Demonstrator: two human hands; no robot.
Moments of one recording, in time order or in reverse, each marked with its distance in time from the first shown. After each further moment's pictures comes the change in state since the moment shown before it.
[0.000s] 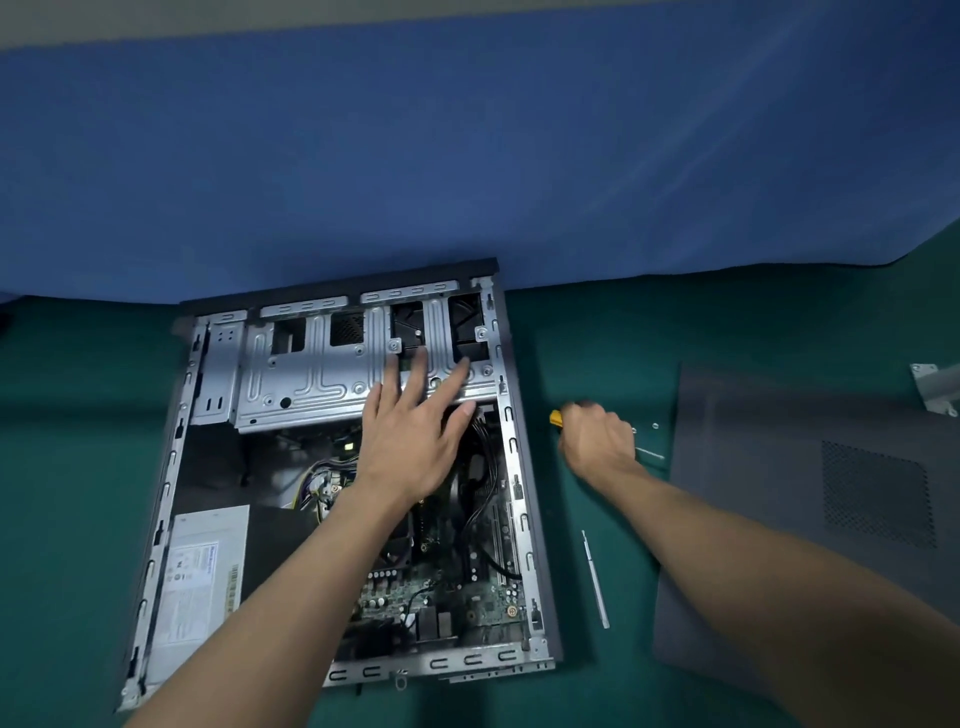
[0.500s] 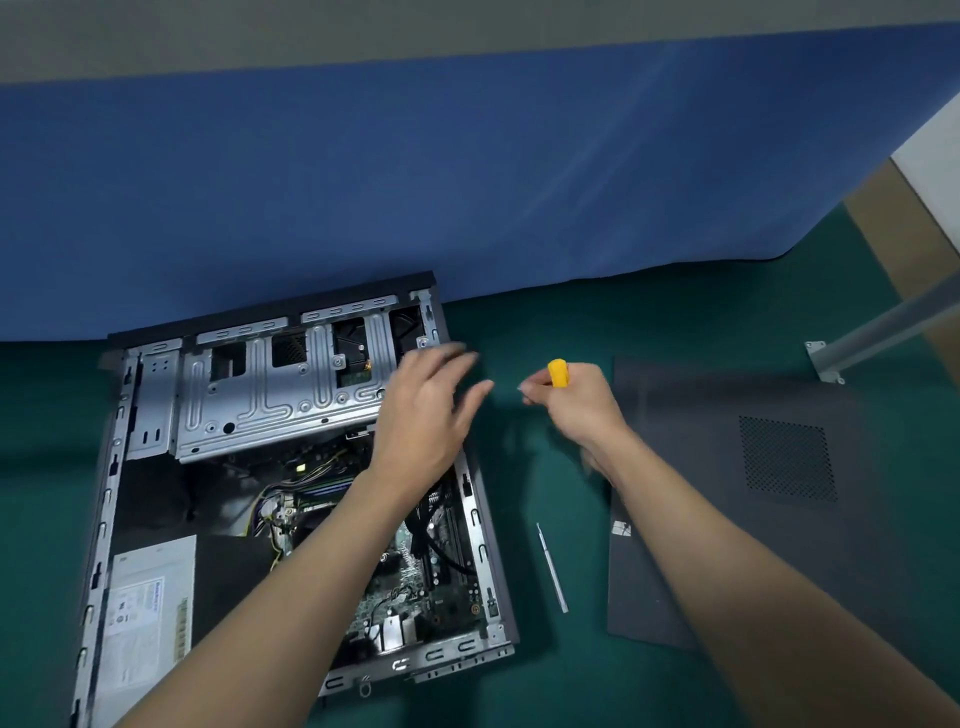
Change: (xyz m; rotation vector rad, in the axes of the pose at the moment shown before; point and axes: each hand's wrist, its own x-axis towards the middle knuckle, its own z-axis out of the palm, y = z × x) left_hand 0.009 0.067 -0.025 -0.295 0.369 0.321; right_hand -0.037 0.010 -0.084 1.097 0.025 0.312
